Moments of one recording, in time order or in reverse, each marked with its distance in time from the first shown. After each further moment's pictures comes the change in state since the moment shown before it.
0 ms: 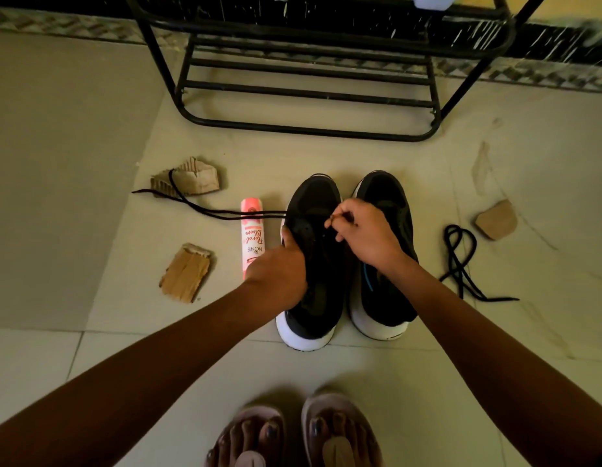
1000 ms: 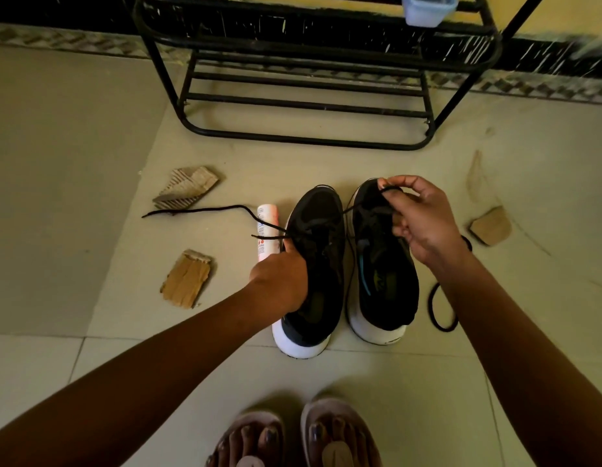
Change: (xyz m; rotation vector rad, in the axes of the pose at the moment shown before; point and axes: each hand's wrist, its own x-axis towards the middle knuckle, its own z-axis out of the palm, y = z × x) left_hand -0.004 0.005 -0.009 0.040 -0.066 0.013; right_hand -0.010 -0.003 -0.059 0.679 0.288 0.171
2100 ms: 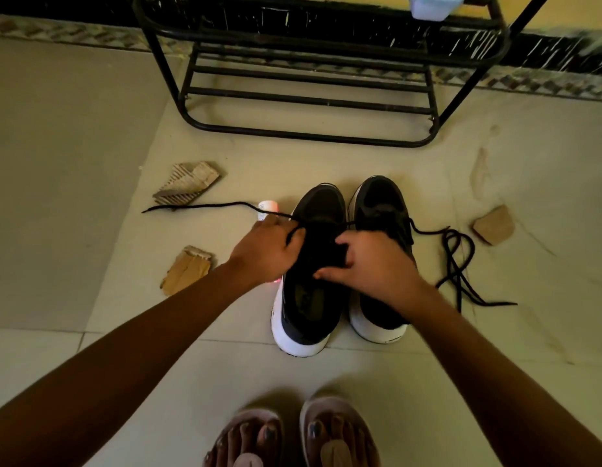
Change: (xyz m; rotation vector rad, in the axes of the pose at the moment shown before) left_hand 0.025 -0.039 -0.006 -0.458 0.393 0.290; right_hand -0.041 0.026 0.030 -1.143 -0.449 -0.233
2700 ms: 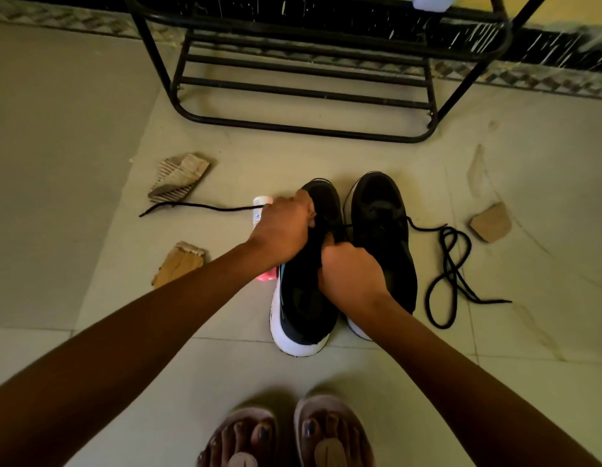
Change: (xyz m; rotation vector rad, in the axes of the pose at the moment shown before) left_hand 0.034 0.019 0.006 0.024 0.109 0.030; right_hand 0.010 -0.011 0.042 -0.354 0.128 -0.025
